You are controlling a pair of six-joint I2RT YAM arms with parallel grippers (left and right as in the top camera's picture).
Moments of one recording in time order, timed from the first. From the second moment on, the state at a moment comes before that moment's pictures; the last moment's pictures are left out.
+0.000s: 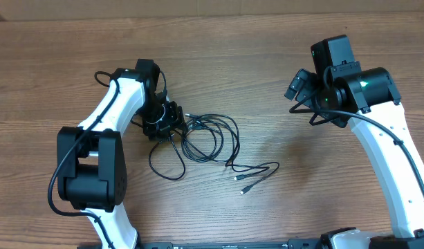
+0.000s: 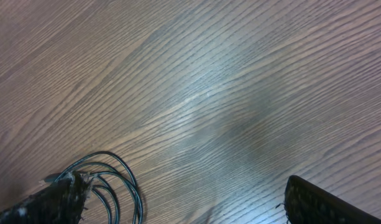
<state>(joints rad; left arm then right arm) -0.12 1.97 1.40 -1.09 0.40 -0.36 0.24 1.51 1.54 -1.23 0.14 0.75</state>
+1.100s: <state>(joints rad) -0.17 1.97 2.03 -1.49 0.59 -0.23 0.24 1.51 1.54 -1.23 0.14 0.75</state>
